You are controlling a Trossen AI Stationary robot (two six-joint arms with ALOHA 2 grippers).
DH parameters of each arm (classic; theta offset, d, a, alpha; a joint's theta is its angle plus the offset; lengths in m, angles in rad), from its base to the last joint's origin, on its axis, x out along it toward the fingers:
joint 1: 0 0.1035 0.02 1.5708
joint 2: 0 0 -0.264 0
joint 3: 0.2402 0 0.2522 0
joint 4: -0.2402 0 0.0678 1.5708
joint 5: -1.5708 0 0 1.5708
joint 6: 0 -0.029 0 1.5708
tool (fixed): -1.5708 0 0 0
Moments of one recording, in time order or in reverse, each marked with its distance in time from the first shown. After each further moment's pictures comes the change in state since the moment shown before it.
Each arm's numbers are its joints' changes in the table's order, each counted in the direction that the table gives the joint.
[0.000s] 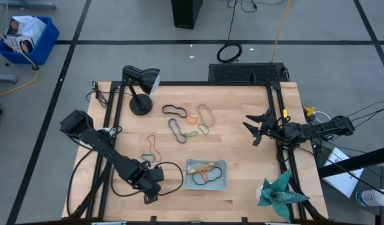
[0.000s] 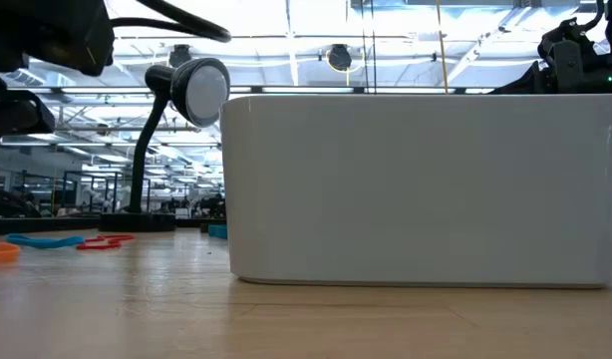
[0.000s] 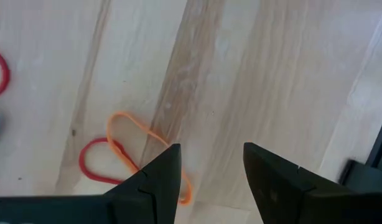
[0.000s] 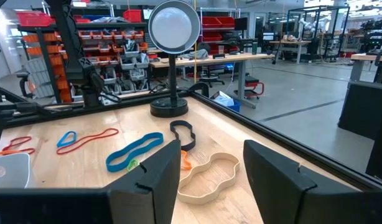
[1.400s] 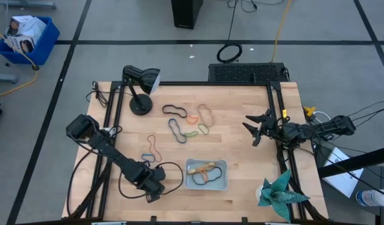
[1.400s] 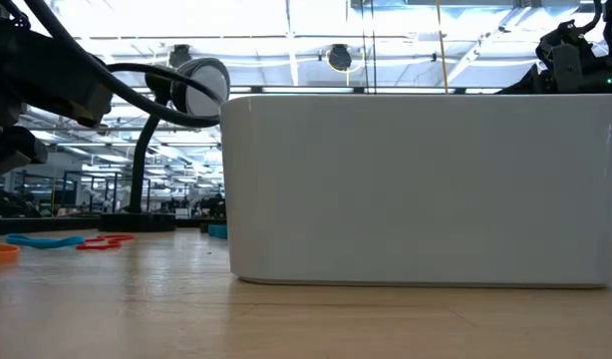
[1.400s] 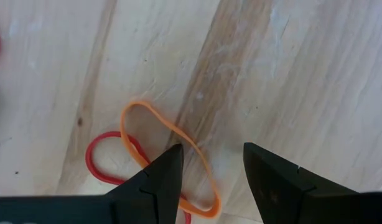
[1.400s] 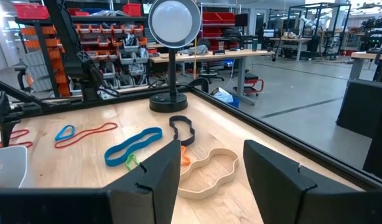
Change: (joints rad) left arm 0.031 -0.120 0.000 -0.010 0.021 0.020; right arm 0.000 -0.024 0.000 0.002 0.000 0.000
